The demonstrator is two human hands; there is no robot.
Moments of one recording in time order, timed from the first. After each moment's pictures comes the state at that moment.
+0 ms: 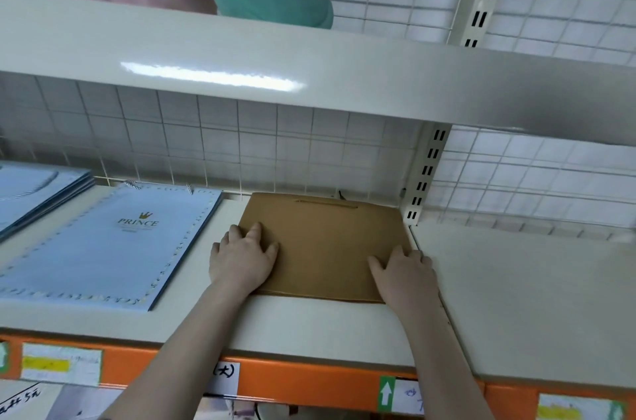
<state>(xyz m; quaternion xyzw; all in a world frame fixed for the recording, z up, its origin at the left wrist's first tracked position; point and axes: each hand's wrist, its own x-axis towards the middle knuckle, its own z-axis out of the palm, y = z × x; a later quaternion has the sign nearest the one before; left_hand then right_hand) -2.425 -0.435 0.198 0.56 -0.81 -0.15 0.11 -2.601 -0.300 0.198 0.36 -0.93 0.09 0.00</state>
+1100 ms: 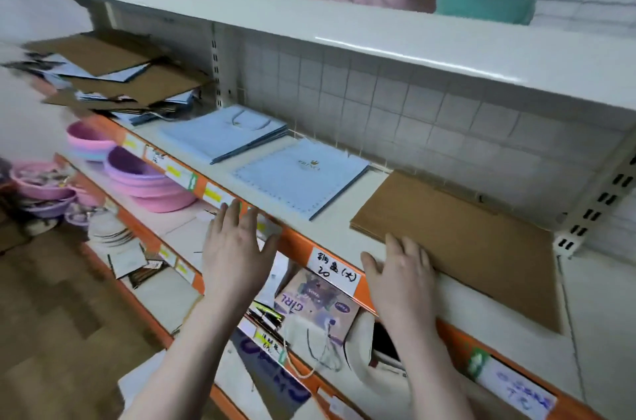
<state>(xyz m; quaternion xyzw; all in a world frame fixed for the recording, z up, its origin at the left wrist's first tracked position) -2.247 -0.311 0.190 0.70 -0.63 -0.01 0.32 -2.443 -0.276 0.209 0.61 -0.77 0.20 0.00</state>
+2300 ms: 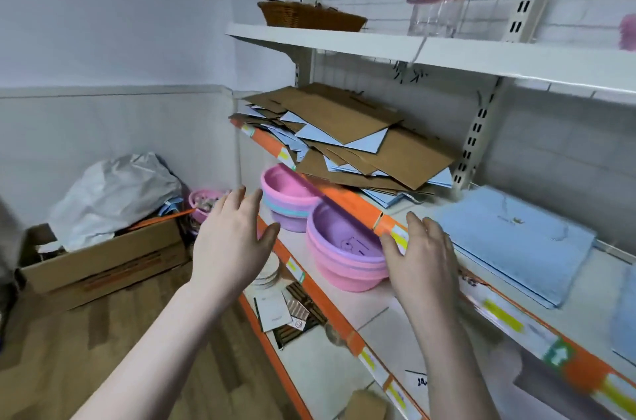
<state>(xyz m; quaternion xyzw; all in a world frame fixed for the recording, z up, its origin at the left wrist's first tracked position) -1.735 -0.438 0.232 0.77 -0.56 0.11 0.29 -1.947 -0.490 0.232 0.71 -0.64 0.30 -0.02</state>
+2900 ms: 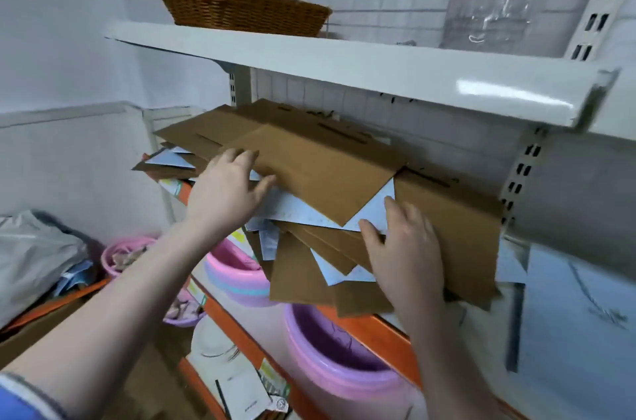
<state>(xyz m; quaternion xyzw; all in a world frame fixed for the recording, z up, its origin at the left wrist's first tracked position) -1.616 -0.788 0.292 0.68 -0.66 0.07 0.30 -1.835 -0.743 0.265 0.66 -0.68 0.31 0.02</state>
